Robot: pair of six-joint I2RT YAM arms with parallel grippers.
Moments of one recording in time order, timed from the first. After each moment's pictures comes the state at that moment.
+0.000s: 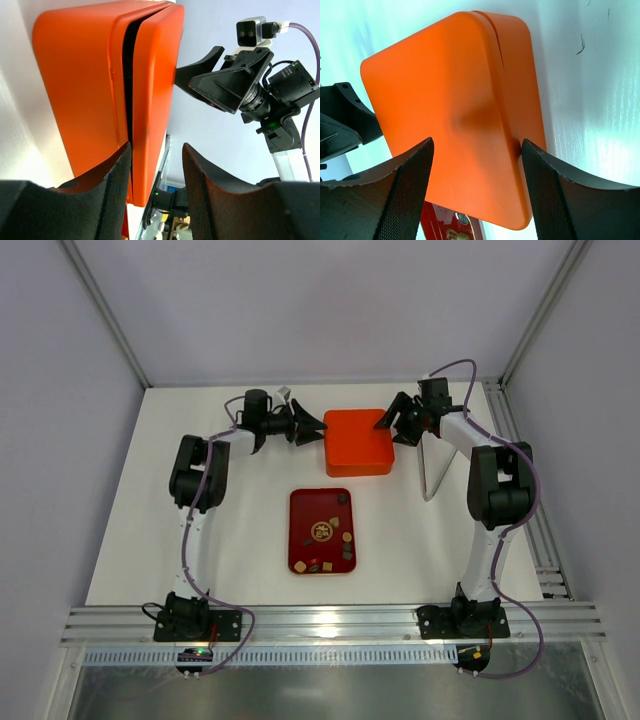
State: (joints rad) left arm -0.25 2.38 1.62 0.36 0.97 -1.18; right arm 0.12 2.02 1.50 -0.30 -0.36 0.63
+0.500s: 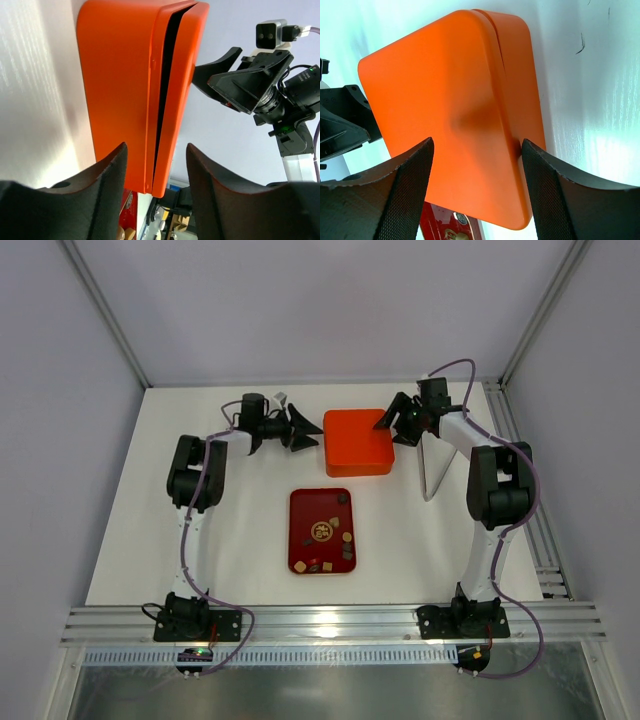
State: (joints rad) left arm -0.23 2.38 1.59 0.30 0.97 -1.13; right arm 0.12 2.02 1.50 -0.31 -0.36 0.62
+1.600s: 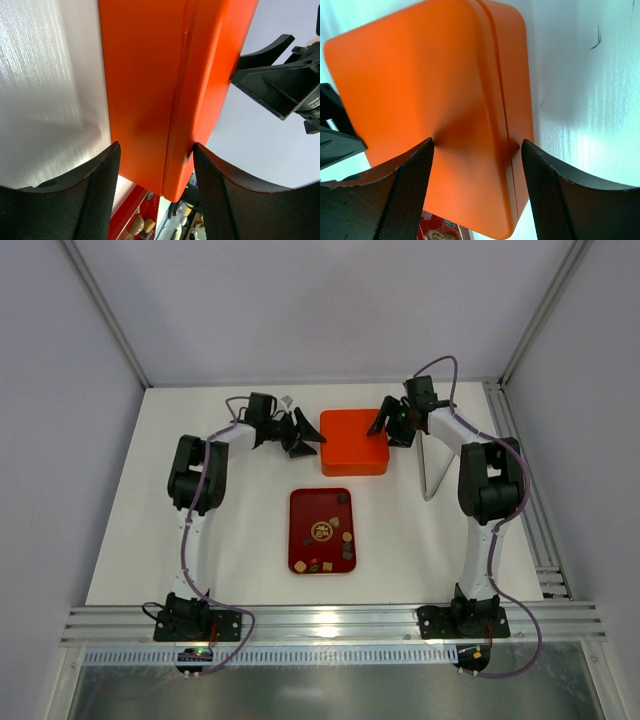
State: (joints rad) left arm -0.26 2.34 1.65 -0.05 0.87 -0.88; right arm 0.17 2.08 1.60 -0.42 -0.29 0.55
